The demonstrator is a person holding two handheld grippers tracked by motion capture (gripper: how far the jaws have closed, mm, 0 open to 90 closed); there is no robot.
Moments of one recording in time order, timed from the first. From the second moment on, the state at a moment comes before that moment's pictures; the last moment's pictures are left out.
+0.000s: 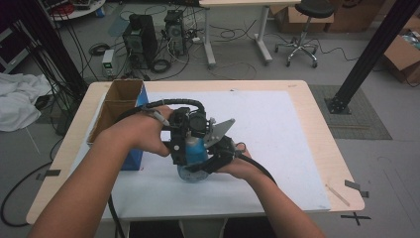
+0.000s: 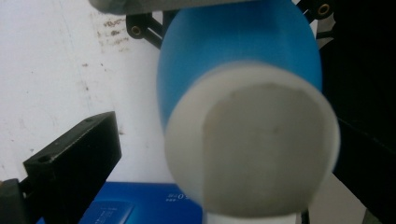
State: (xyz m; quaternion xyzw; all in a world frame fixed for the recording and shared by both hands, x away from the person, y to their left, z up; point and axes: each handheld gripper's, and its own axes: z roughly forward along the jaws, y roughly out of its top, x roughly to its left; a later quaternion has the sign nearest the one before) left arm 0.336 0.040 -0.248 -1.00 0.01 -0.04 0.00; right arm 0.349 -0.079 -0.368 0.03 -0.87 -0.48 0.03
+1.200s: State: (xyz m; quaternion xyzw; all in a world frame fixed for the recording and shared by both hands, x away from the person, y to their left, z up) left arm 0.330 0.037 -0.257 -1.00 0.01 -0.05 0.02; right arm 0.343 -0.067 -0.368 0.03 -0.87 -0.49 0.04
